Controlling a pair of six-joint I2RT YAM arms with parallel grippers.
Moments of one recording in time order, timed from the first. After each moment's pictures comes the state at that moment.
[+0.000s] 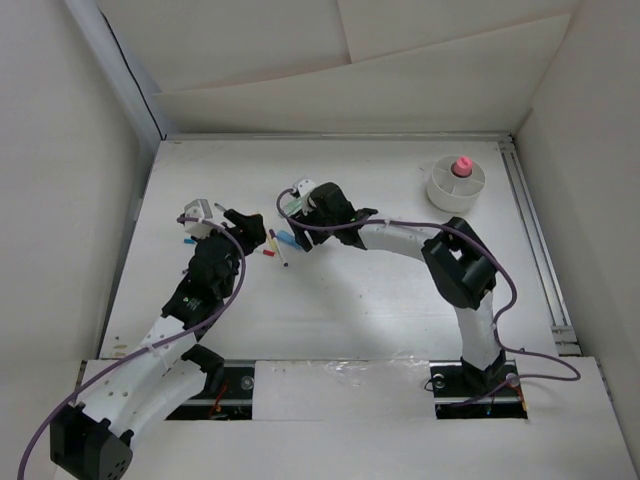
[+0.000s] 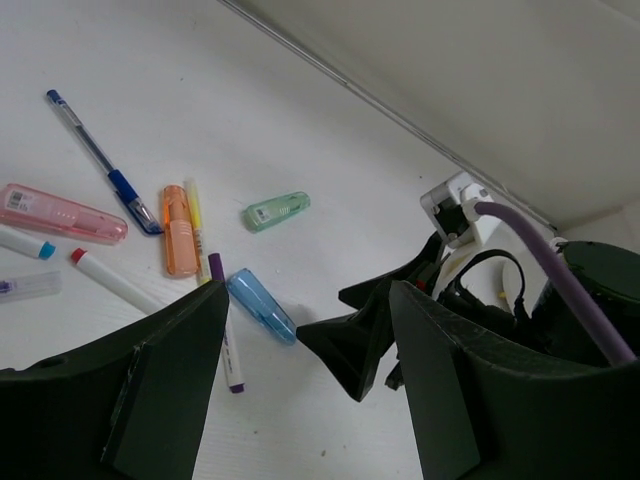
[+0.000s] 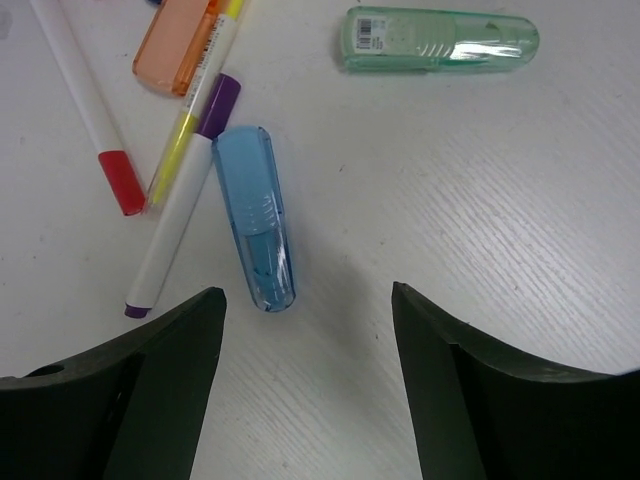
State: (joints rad) left arm -0.50 0.73 0.51 0.04 -0.45 -0.71; right arm 0.77 2.05 1.44 -0.05 -0.07 0.03
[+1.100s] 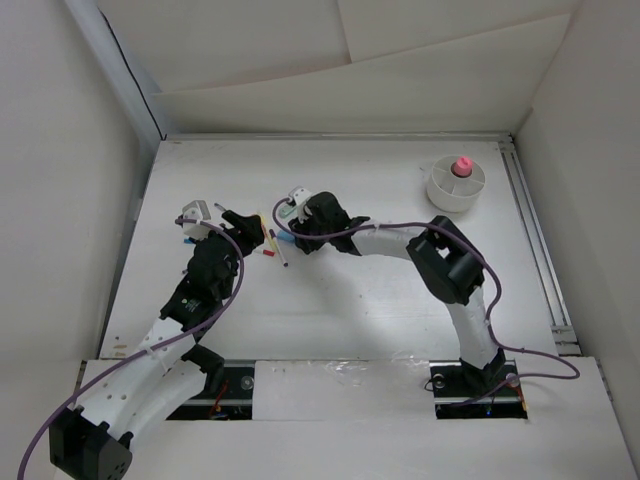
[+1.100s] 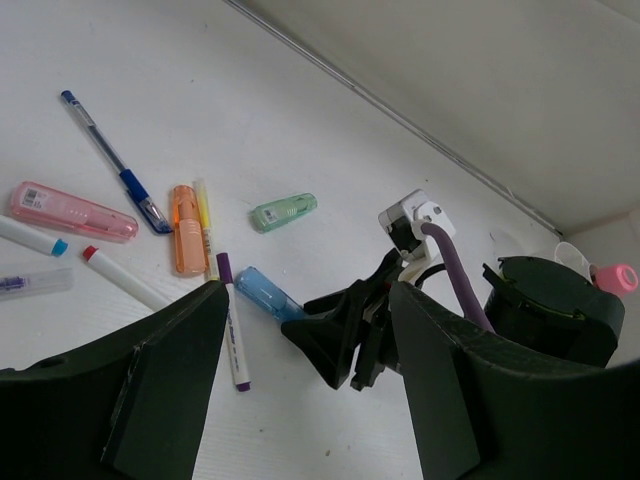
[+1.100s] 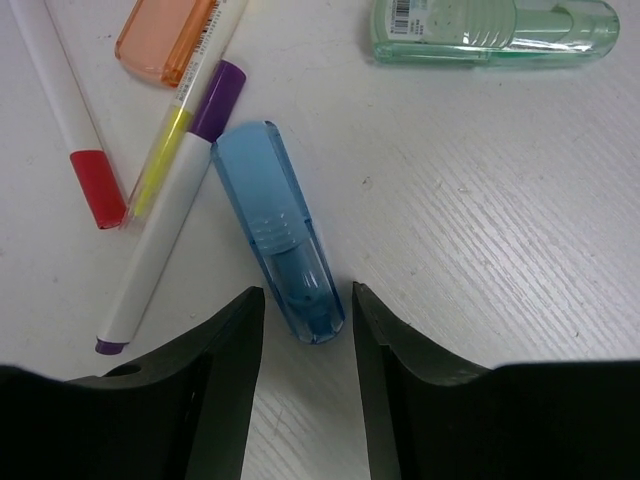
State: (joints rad) left arm -0.50 0.70 0.51 0.02 -0.47 -0.71; right arm 0.79 2.15 1.43 0.05 -0.10 0.01
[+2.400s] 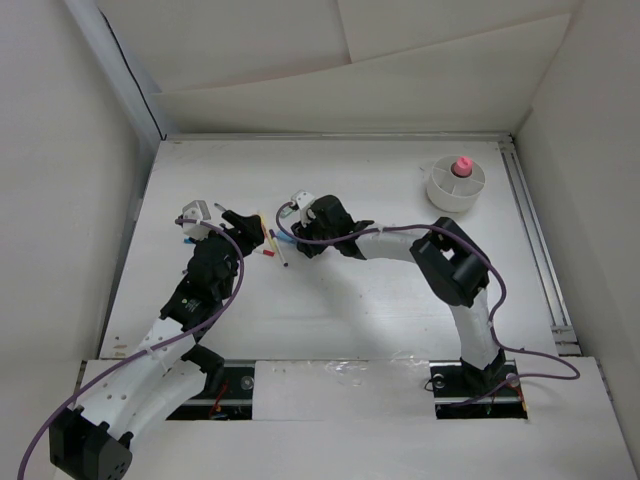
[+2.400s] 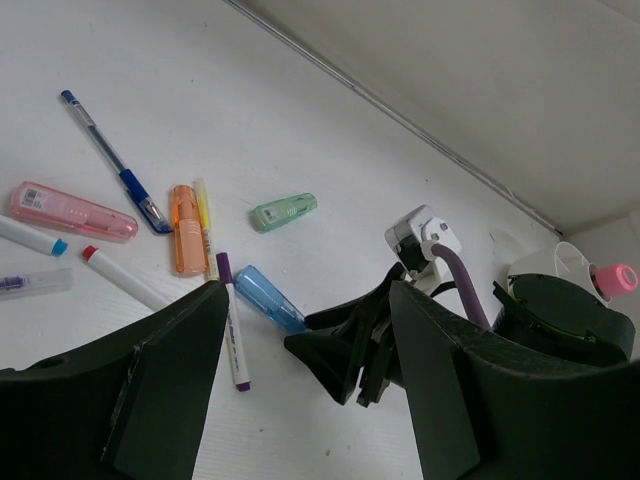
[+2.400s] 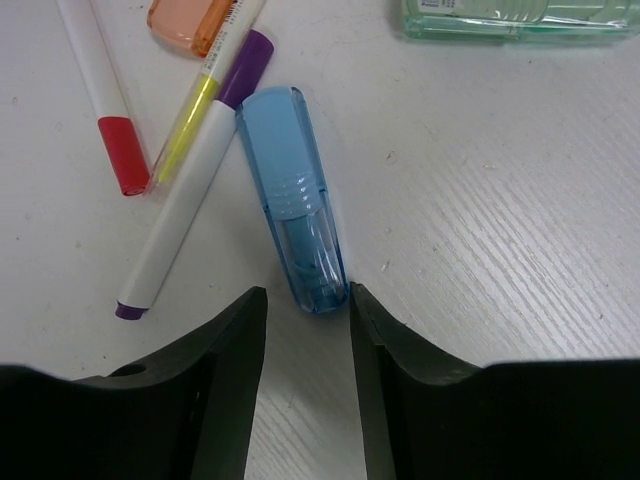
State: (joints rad) left arm -0.50 0.70 0.51 0.02 -0.47 -0.71; right arm 0.79 2.11 1.35 0.11 -0.14 0.01
